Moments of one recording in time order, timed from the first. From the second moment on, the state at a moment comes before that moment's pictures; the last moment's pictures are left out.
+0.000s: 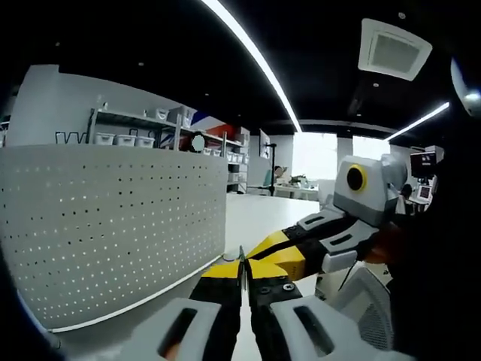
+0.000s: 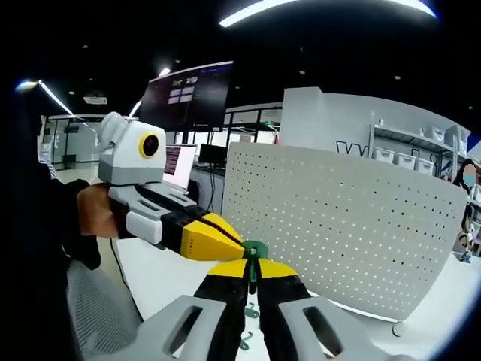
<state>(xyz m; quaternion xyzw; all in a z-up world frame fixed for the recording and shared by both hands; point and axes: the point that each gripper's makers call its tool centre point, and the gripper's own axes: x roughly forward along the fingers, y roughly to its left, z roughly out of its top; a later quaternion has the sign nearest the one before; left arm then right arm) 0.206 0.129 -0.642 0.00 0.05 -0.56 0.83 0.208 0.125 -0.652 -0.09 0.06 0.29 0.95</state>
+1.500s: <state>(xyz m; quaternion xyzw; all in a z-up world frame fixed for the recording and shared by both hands) 0.203 0.196 -0.715 0.01 0.07 -0.46 0.88 0.361 -0.013 -0.571 -0.08 -0.01 0.09 0.99</state>
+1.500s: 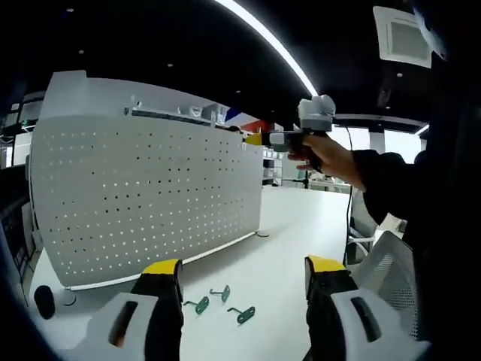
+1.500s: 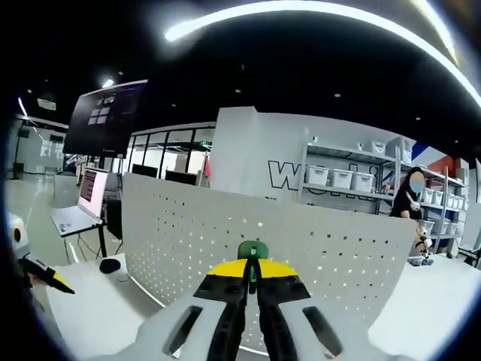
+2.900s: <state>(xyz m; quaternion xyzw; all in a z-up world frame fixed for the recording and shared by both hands) 0.202 0.192 -0.723 0.01 0.08 -0.49 0.87 0.447 -0.019 -0.586 -0.10 0.00 0.02 0.99</state>
